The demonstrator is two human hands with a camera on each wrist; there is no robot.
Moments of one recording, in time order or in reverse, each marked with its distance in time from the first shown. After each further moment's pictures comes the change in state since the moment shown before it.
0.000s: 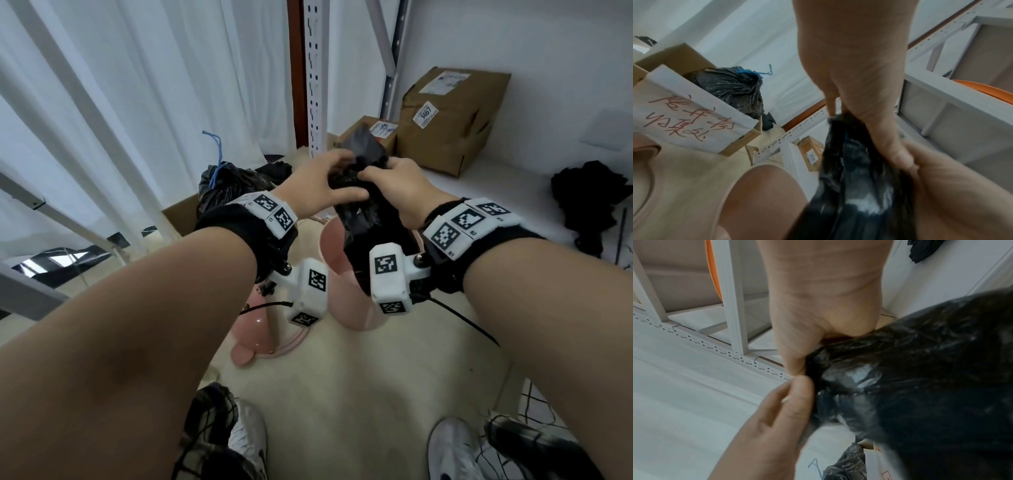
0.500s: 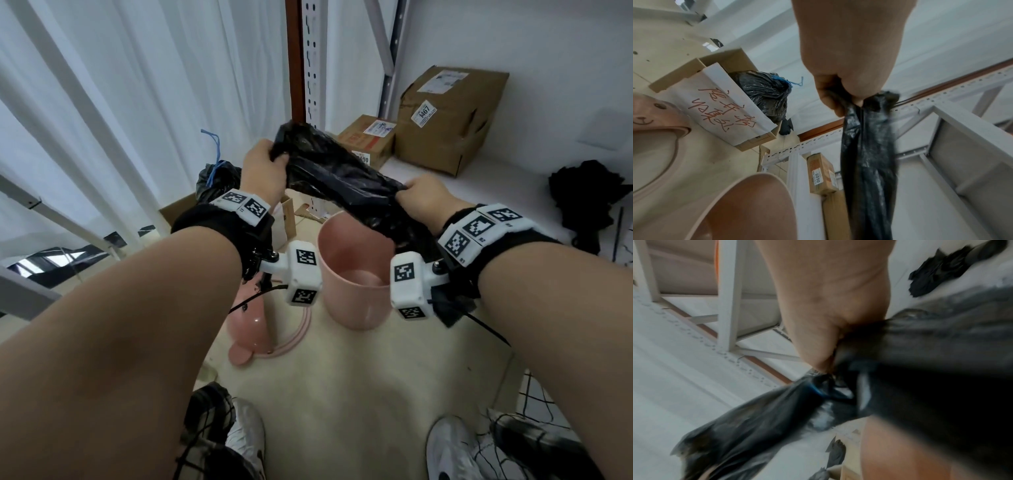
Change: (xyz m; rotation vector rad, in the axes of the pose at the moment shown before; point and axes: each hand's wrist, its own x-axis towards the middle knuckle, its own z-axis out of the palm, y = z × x) left_hand 0.001 -0.030 -0.025 -0.081 0.496 -0.354; right_hand 0.014 0.024 -0.041 -0.805 0.098 0.049
